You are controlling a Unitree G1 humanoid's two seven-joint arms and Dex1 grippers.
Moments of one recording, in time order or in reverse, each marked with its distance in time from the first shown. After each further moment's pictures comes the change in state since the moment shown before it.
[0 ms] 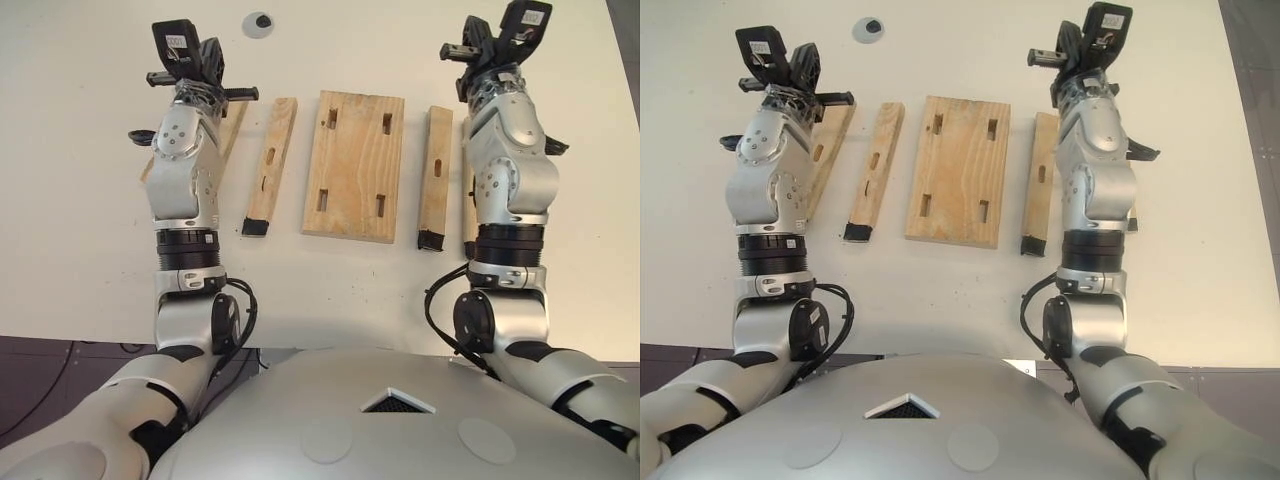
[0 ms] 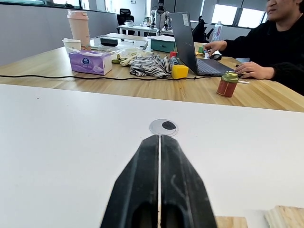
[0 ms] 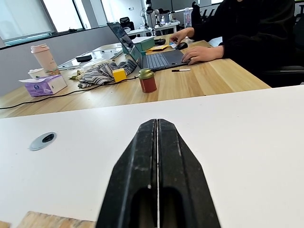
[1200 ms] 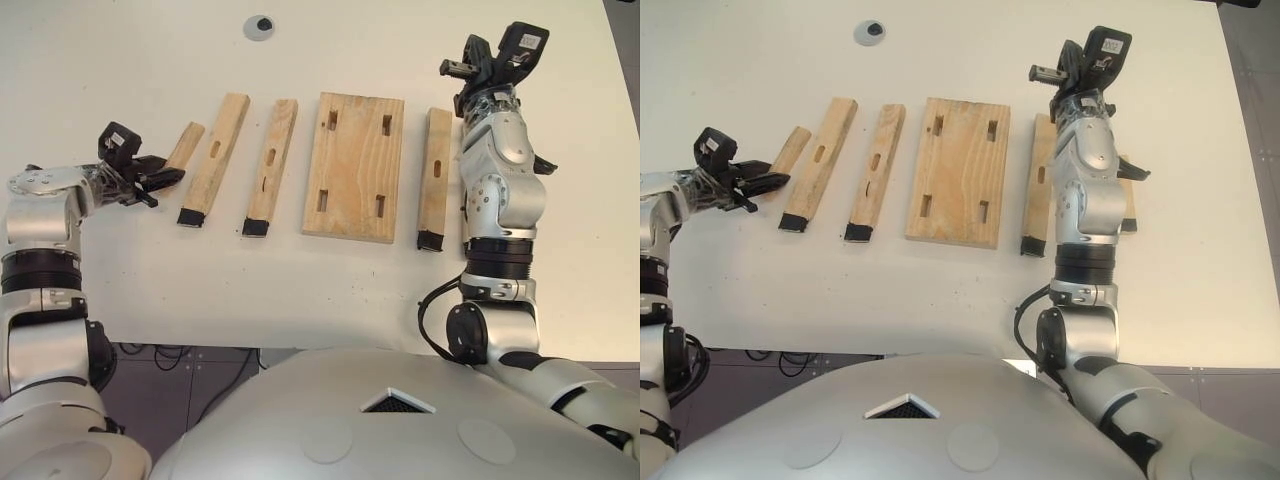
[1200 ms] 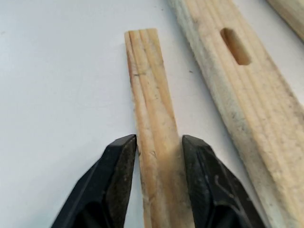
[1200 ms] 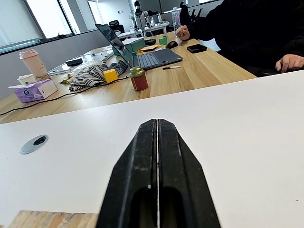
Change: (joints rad) left arm 0.163 0.648 -0.135 0.373 0.015 -0.013 -0.898; right arm 0.062 0.031 -0.021 -0.007 -0.001 -0.045 -0.042
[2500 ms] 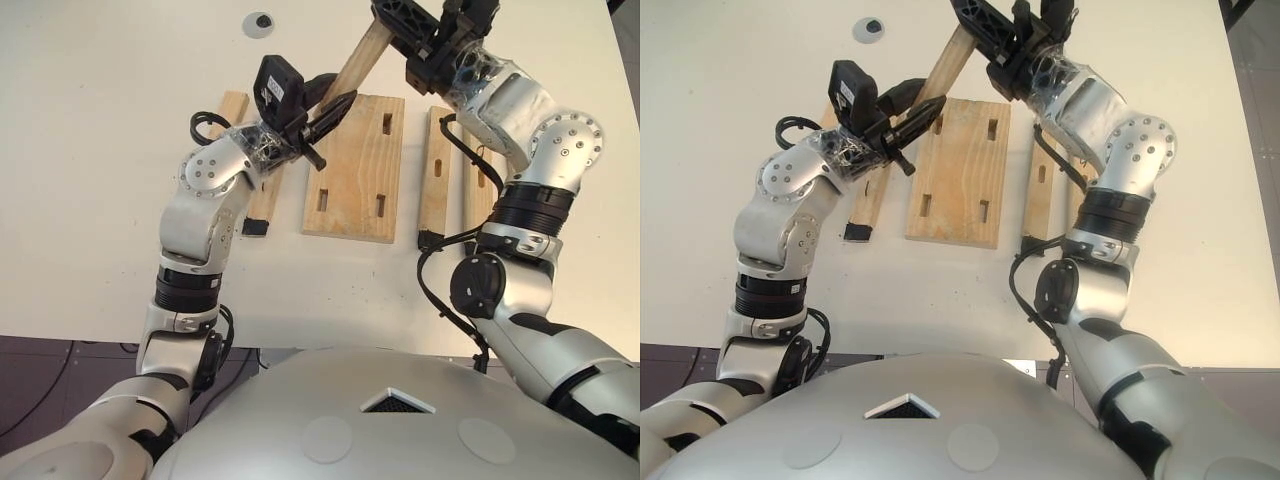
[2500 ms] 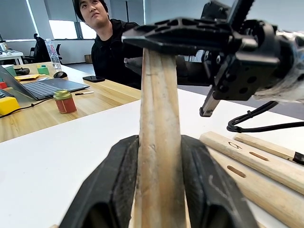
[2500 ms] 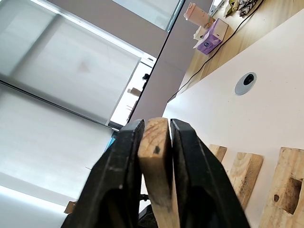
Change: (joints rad) left arm 0.015 -0.539 -0.163 -0.753 -0.150 0.038 0.426; right arm -0.264 -0.002 -0.280 0.109 0.907 0.745 0.156
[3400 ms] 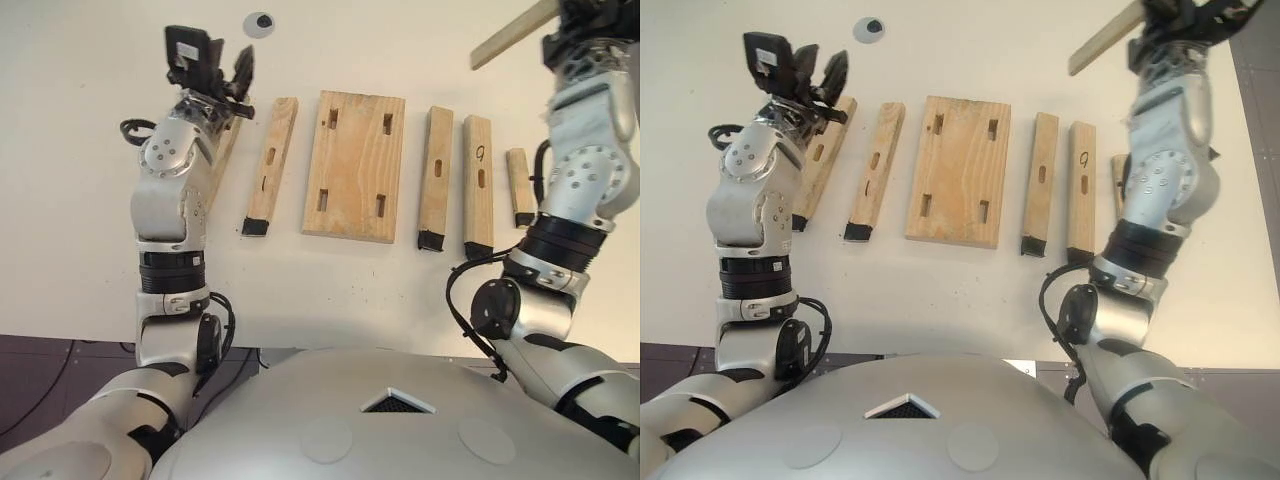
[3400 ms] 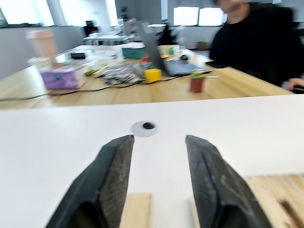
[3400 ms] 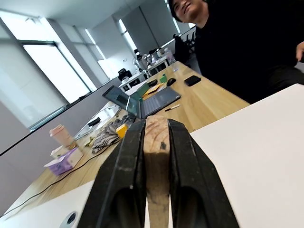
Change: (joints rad) left arm -0.055 -0.040 0.289 0.229 0.094 -0.013 0.417; right arm 0.164 -0.166 -0.035 -0.249 -0.505 -0.572 -0.150
